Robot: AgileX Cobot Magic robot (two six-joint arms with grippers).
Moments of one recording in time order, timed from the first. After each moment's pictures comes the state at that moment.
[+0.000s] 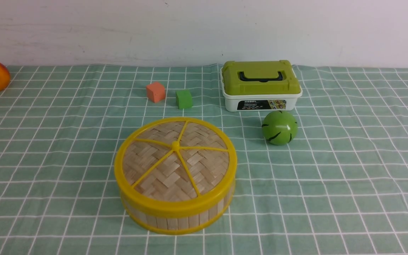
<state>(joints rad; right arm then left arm) -0.05 -0.01 0.02 -0.05 0.38 0.10 -0.05 -0.01 0.03 0.04 0.39 -0.23</state>
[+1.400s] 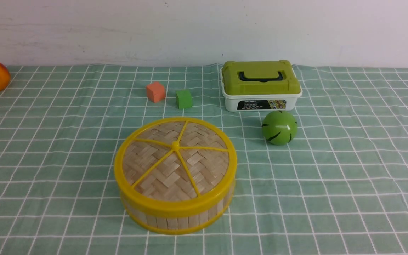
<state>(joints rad) -0.05 0.30 -0.52 0.60 0.73 -0.13 -0.05 -0.01 0.03 0.04 0.39 -0.23</state>
